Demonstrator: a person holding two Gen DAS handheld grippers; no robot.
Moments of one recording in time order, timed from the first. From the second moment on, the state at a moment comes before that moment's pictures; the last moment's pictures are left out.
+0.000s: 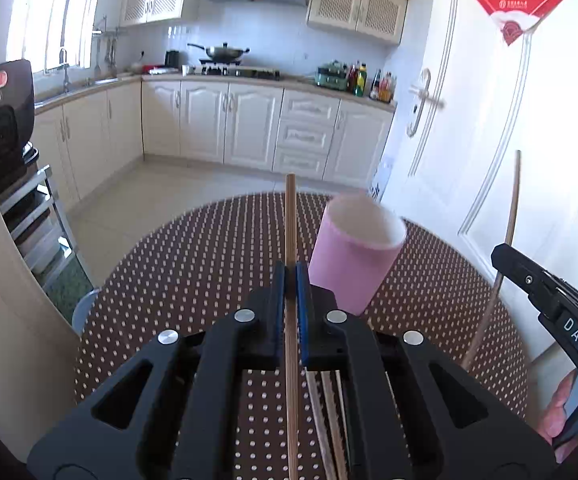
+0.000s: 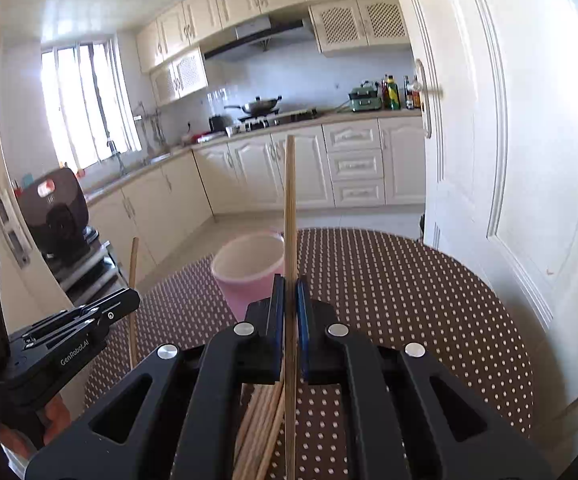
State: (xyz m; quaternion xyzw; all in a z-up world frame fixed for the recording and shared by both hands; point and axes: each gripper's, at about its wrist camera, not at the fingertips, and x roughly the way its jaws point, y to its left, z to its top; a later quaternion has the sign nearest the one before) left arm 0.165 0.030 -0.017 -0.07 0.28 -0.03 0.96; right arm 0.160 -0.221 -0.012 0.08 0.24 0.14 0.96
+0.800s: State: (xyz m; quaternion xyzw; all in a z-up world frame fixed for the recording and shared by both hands) left arm 0.185 0.024 0.050 -0.10 0.18 -0.01 0.98; right arm 0.178 -0.214 0.050 0.10 0.14 0.15 0.97
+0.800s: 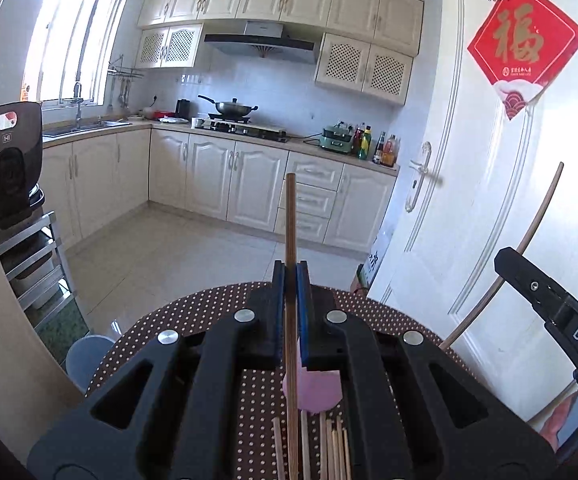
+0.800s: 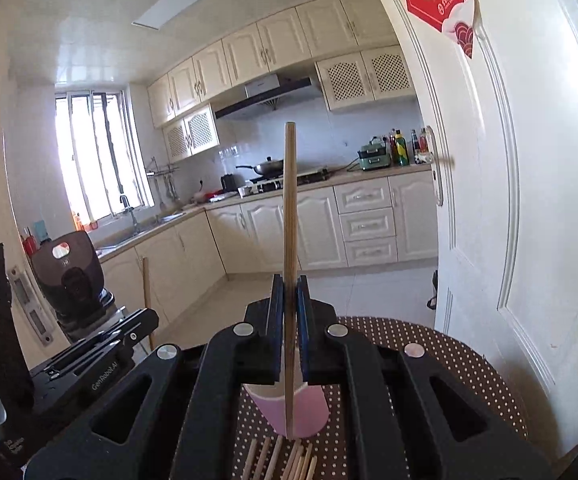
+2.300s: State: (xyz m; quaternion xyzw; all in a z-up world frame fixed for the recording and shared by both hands) left arm 0.278 -0.011 0.032 -0.03 0.12 -0.02 0.99; right arm 0.272 -0.204 0.009 0.09 0.22 0.18 0.96
